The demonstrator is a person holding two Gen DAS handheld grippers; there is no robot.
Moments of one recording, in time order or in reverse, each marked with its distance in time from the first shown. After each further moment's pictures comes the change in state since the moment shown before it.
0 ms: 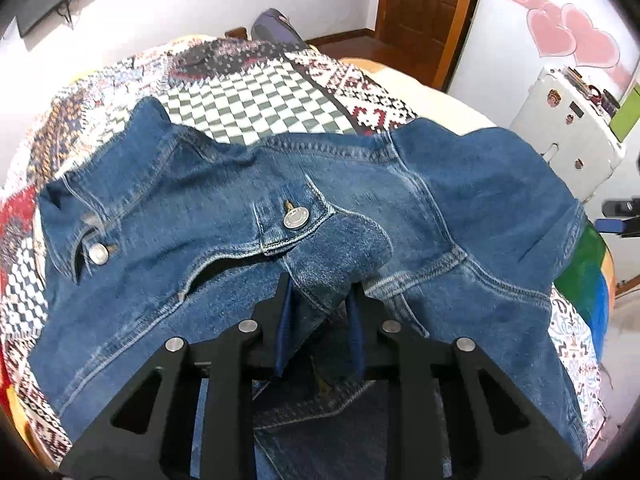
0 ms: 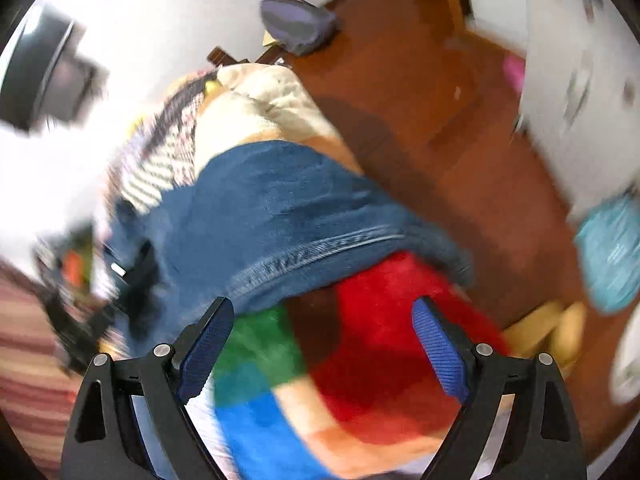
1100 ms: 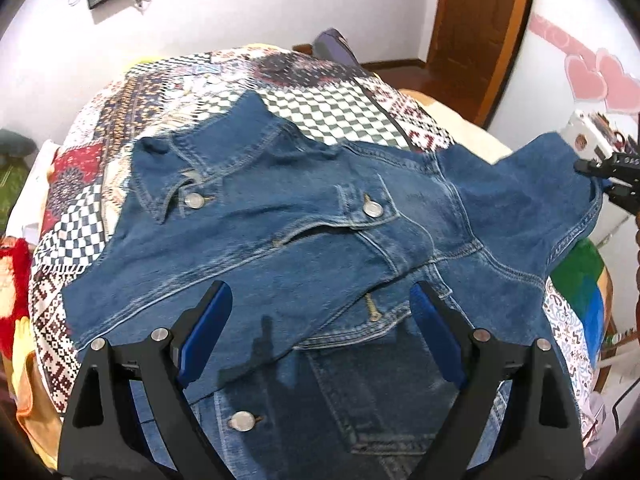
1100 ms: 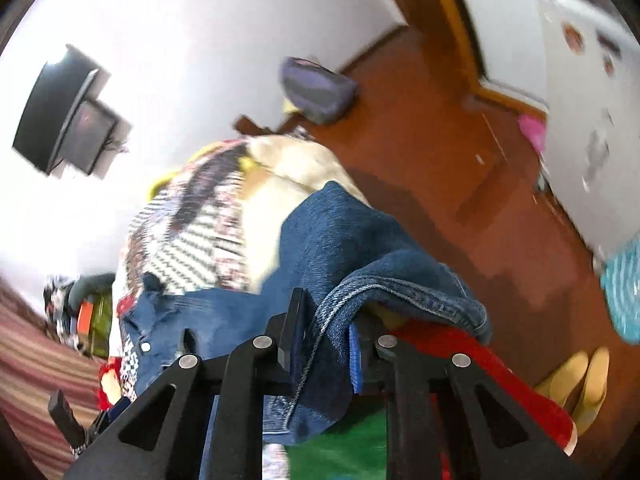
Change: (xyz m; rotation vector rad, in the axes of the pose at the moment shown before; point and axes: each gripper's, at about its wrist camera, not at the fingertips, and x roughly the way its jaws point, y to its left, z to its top) left arm -0.072 0.033 -0.040 -0.168 -0.106 0.131; right arm -0.005 0.085 0.041 -0.084 -0.294 0.017
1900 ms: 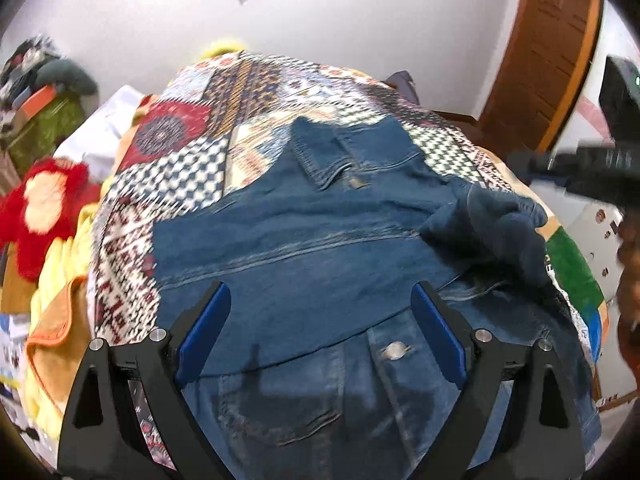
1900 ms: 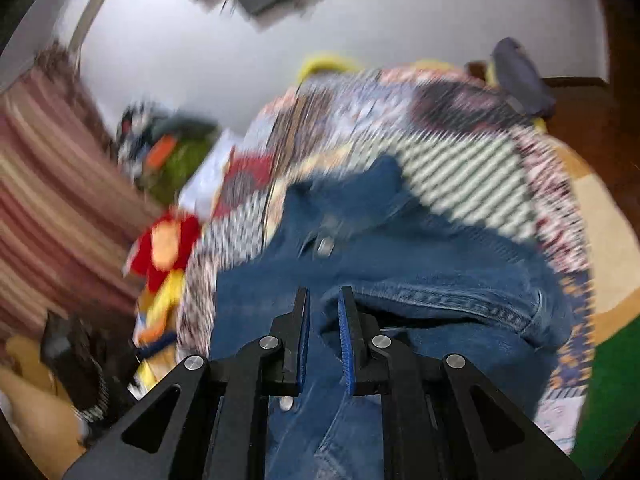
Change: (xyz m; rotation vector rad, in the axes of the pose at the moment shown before) left arm -0.074 0.130 -0.073 -0.253 -0.102 0.068; right arm 0.077 0.313 -0.137 -0.576 0.286 0.263
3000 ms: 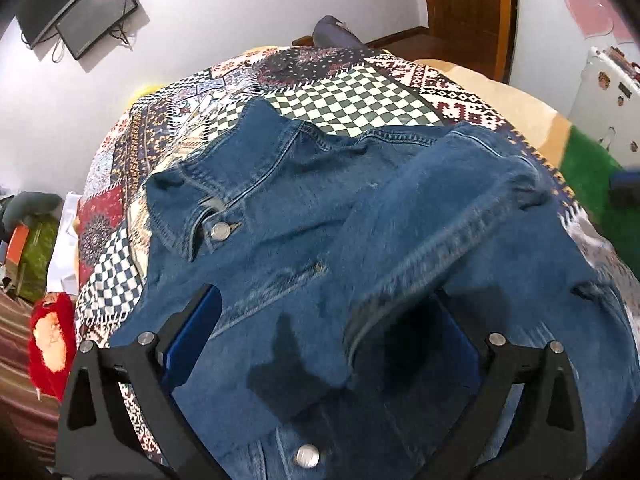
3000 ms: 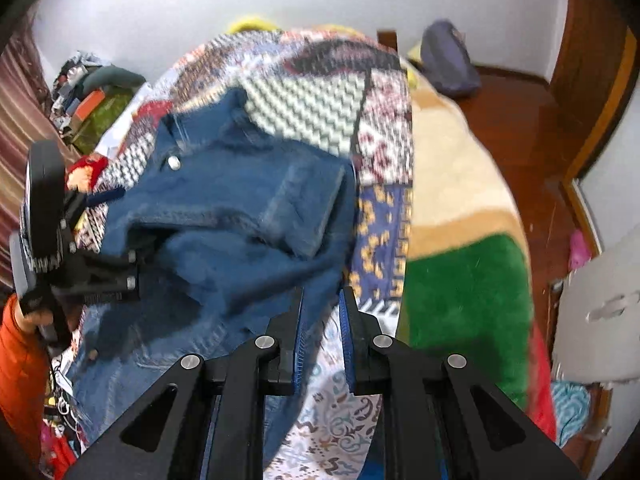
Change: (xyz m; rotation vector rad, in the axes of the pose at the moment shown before) left arm 0.107 -0.166 0.039 0.465 0.125 0.097; right arm -0.072 -0.148 -0.070 -0.009 0.125 -0.302
